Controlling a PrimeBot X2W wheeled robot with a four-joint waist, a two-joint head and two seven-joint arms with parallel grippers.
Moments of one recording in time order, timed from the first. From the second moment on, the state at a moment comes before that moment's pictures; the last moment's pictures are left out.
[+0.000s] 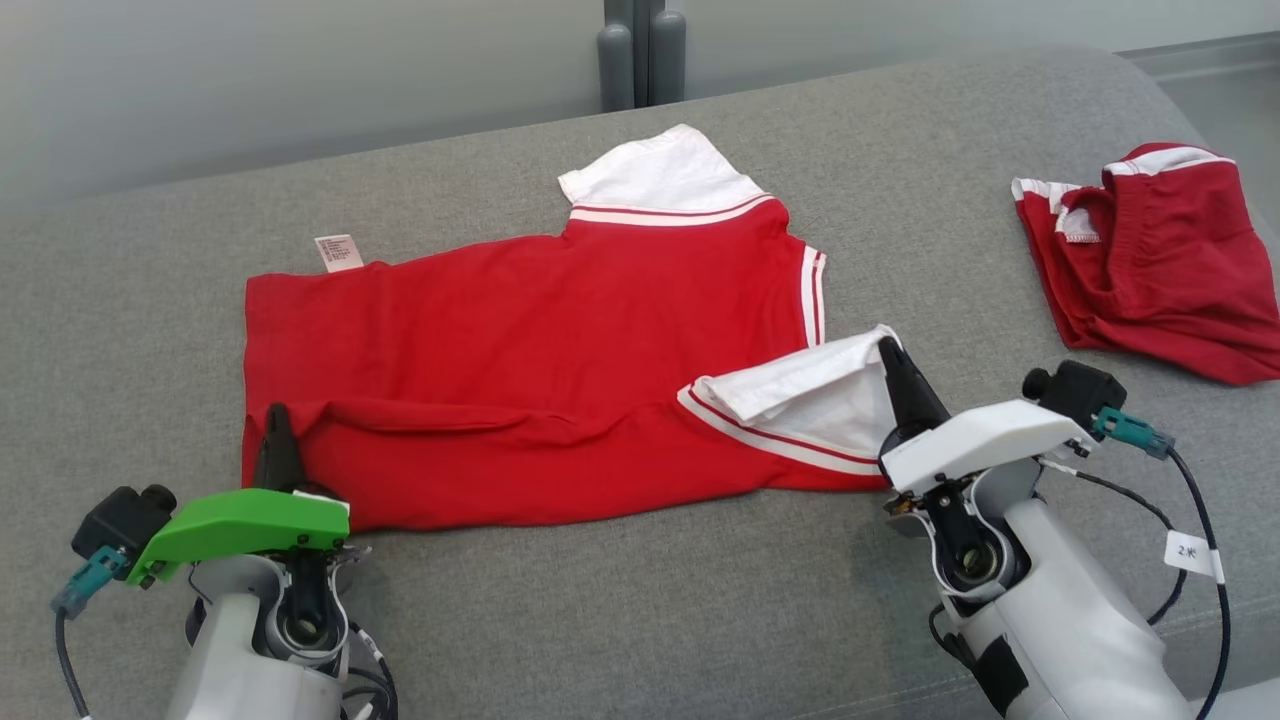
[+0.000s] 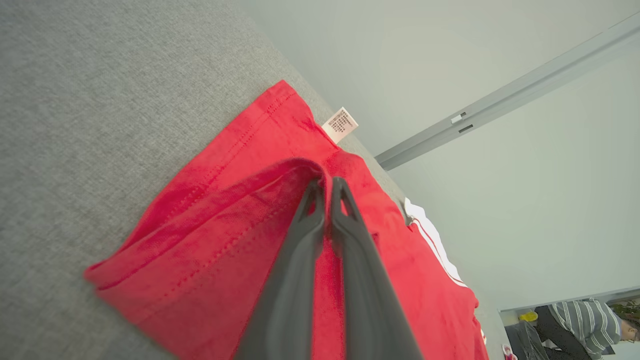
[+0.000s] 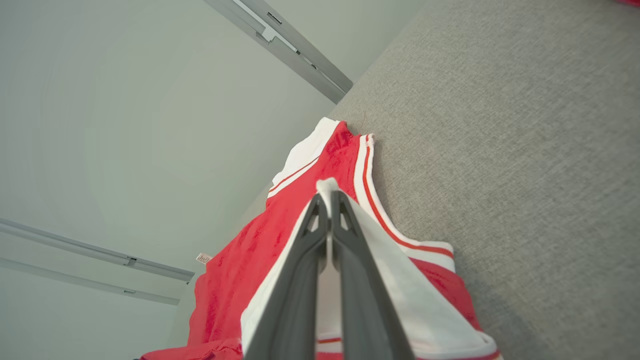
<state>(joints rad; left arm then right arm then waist) -0.40 0.07 -0.04 0.70 -1.05 -0.10 -0.25 -0.45 -0.05 0.22 0.61 1.01 0.13 -0.15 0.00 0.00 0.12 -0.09</state>
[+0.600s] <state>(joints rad) -0.49 0.06 0.04 0.78 -0.97 -0.12 -0.26 -0.73 -0.05 0.38 0.92 1.08 0.13 -0.22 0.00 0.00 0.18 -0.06</state>
